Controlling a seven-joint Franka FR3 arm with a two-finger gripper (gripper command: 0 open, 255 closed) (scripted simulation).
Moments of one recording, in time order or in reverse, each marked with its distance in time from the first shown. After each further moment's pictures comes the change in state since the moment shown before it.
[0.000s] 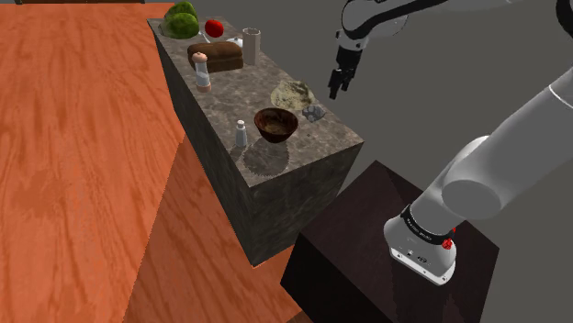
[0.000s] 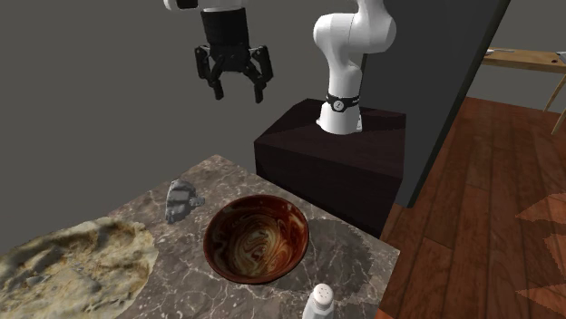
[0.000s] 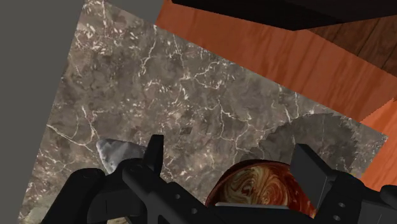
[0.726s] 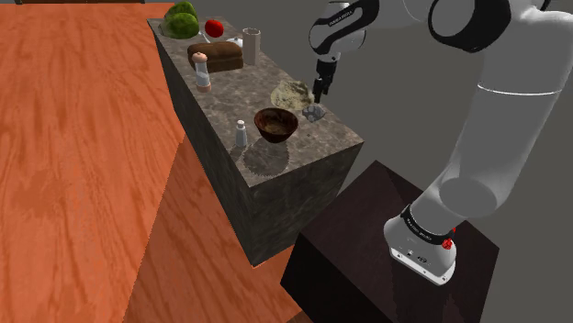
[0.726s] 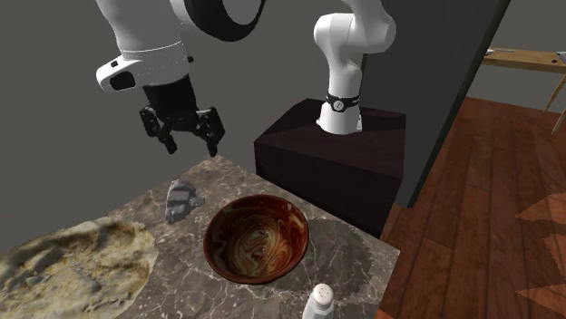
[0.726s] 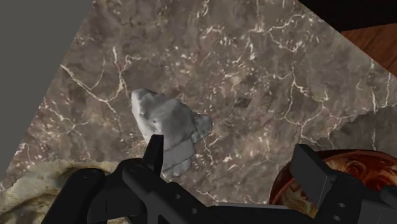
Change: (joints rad) arm -0.057 0.473 -0.006 0.356 0.107 0.074 -0.258
